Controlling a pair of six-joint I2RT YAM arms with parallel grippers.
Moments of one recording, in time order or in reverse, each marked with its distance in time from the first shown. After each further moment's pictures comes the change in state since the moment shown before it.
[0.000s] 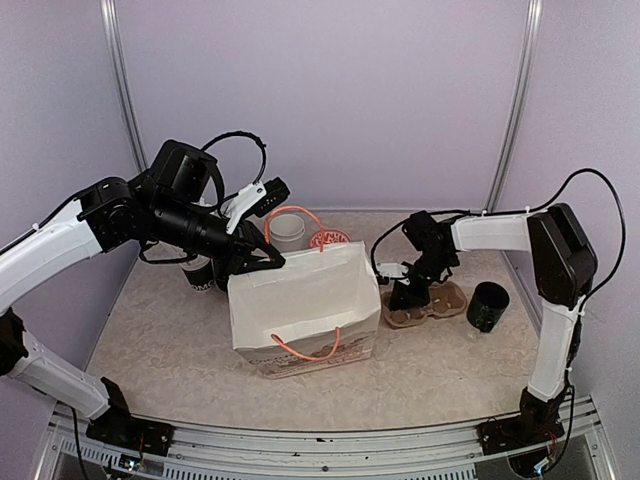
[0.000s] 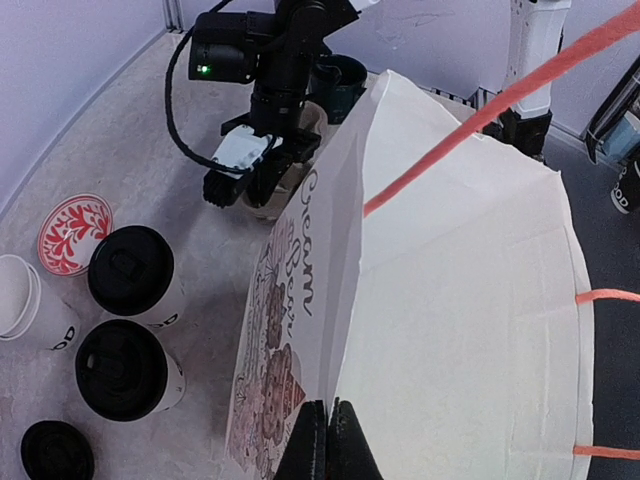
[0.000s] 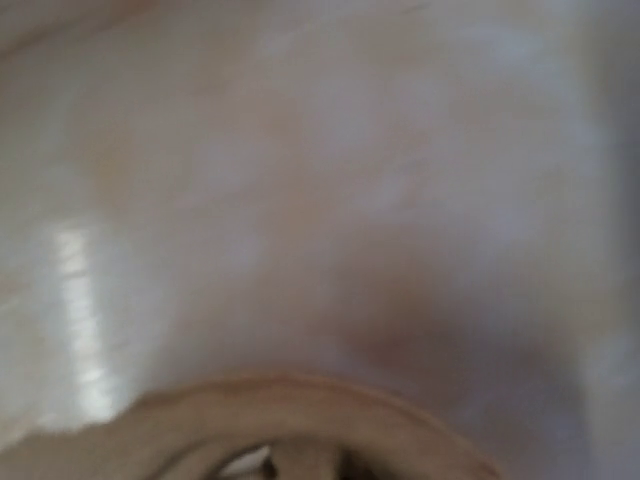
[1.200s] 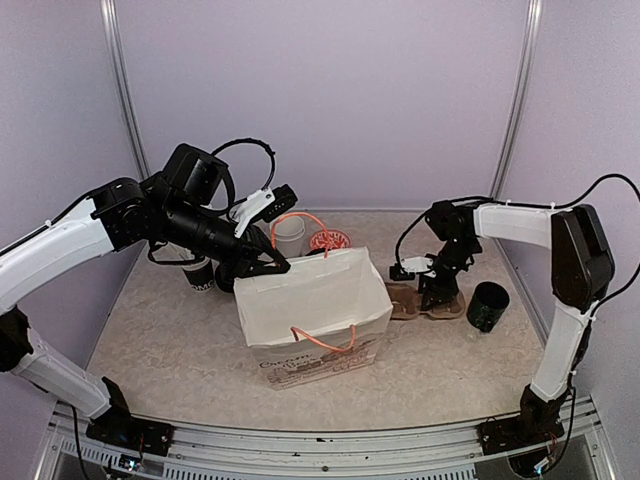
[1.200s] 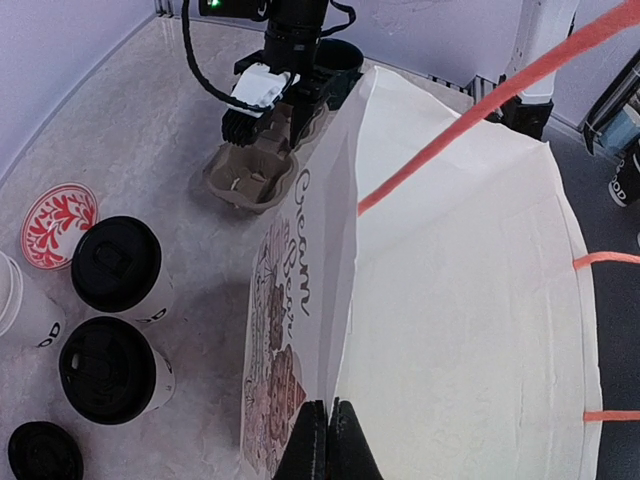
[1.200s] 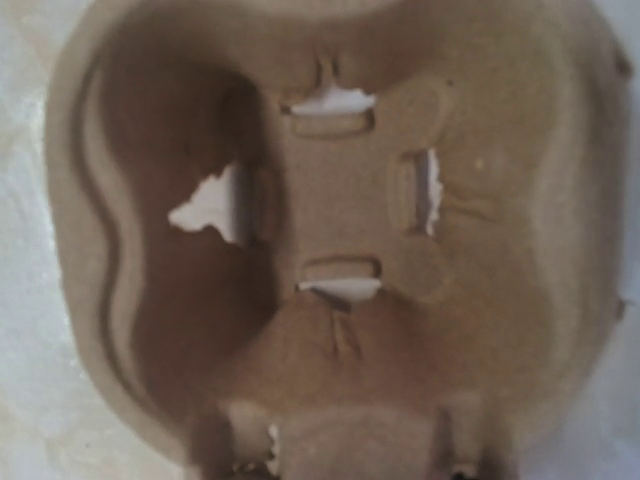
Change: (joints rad) left arm 0.007 0.043 0.000 0.000 0.026 0.016; right arm -0.102 -0.087 0.034 -0.213 0.125 -0.168
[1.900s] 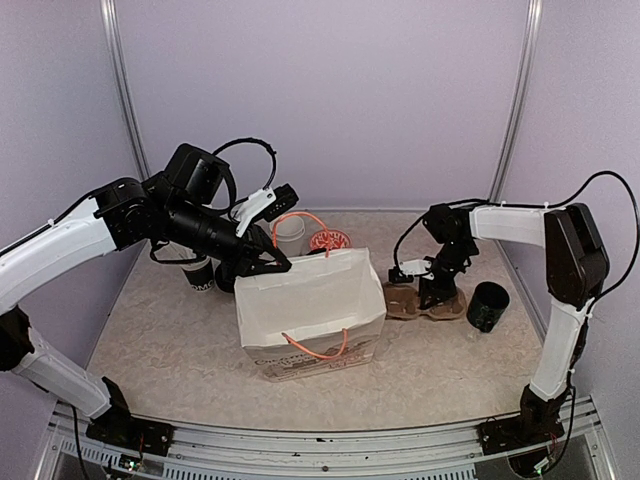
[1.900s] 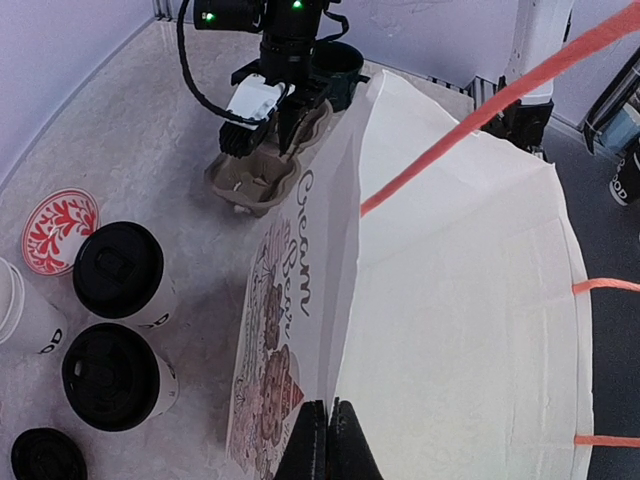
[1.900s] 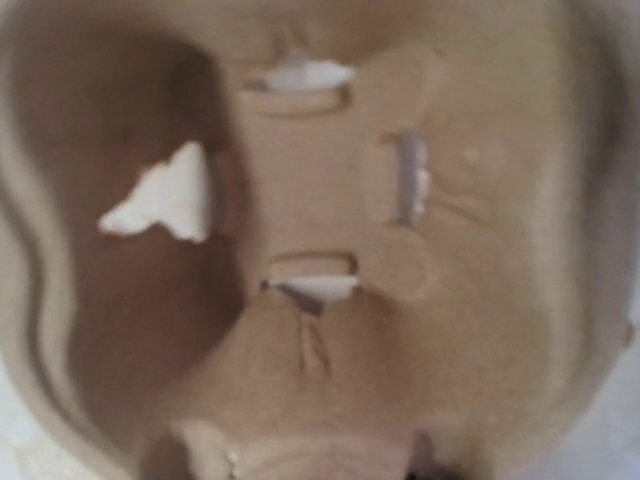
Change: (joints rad) left arm 0.008 0.009 0.000 0.012 0.010 0.013; right arm 0.000 0.040 0.008 0.012 0.023 0.004
